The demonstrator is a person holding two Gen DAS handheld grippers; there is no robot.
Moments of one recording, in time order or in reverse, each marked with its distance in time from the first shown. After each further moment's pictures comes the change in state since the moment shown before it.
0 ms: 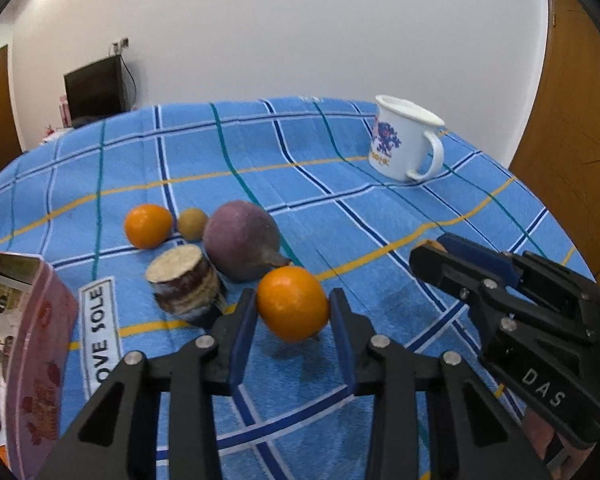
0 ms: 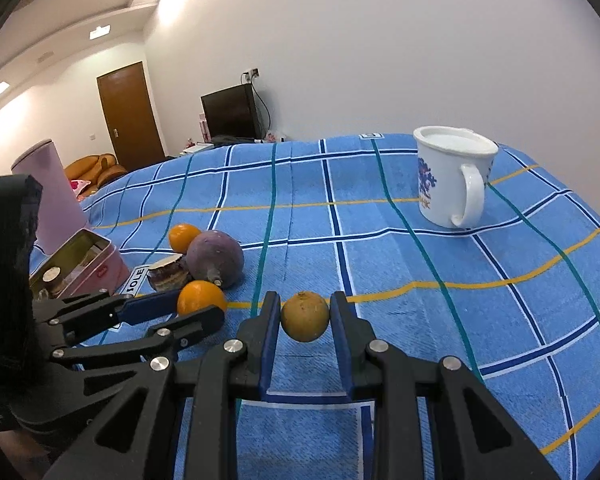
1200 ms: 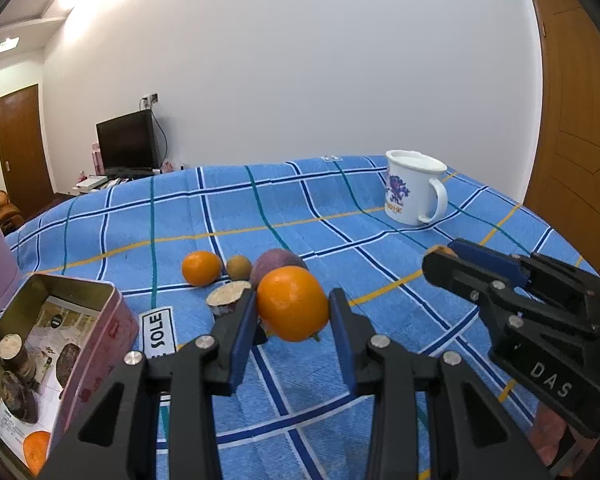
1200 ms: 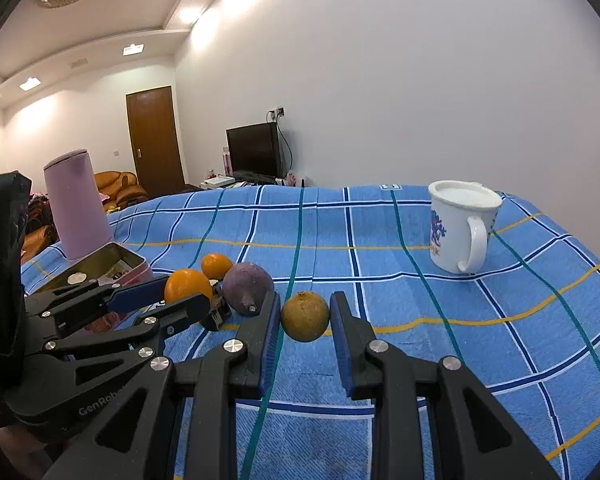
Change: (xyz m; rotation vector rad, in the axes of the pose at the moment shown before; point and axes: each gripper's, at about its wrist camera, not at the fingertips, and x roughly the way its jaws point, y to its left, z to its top) left arm -0.047 0.000 -0.012 0.031 -0.206 0.111; right arm -0.032 0.015 -0.005 -0.078 -0.169 0.041
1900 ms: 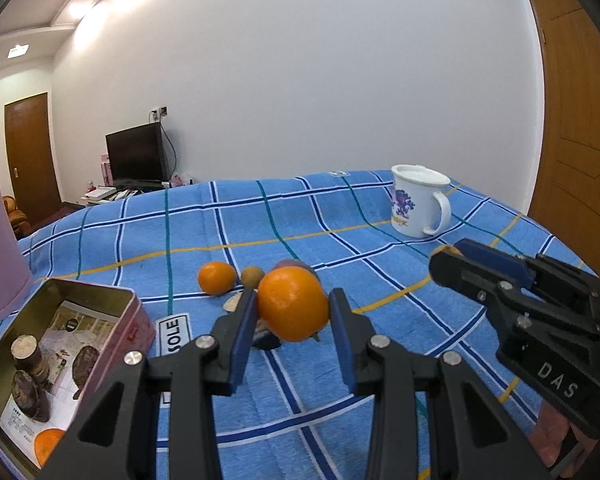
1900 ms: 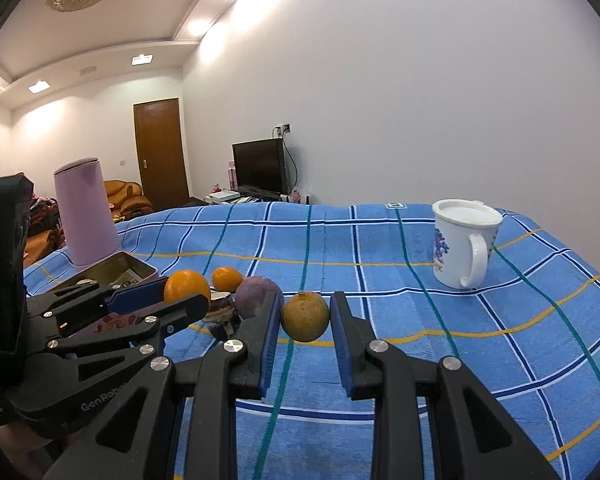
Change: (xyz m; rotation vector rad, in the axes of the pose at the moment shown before) left arm -0.017 0.006 -0.003 -0.005 -0.057 0.032; right arm -0.010 0.010 0.000 -0.021 -0.062 0.015
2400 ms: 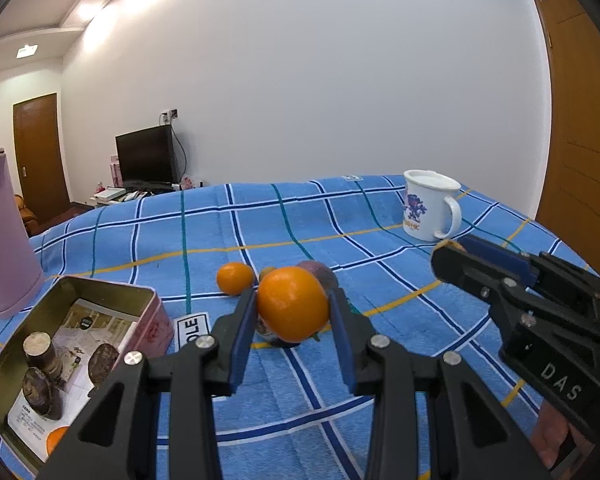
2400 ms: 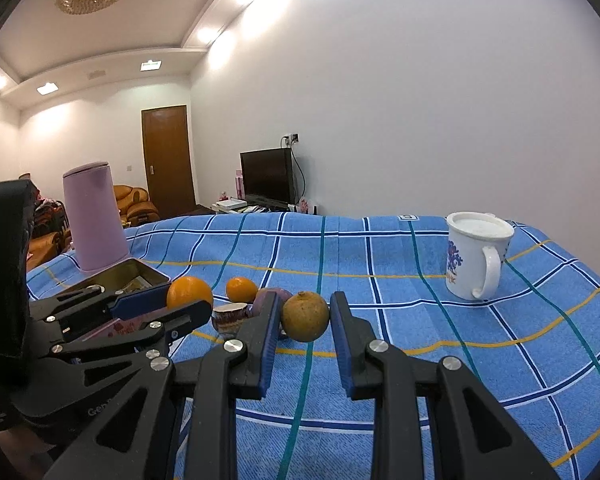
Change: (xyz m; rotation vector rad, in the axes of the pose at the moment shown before) left arm -0.005 0.009 -0.001 -0.008 -0.015 0.027; right arm 0.001 0.013 0.001 -0.016 -0.039 0.017
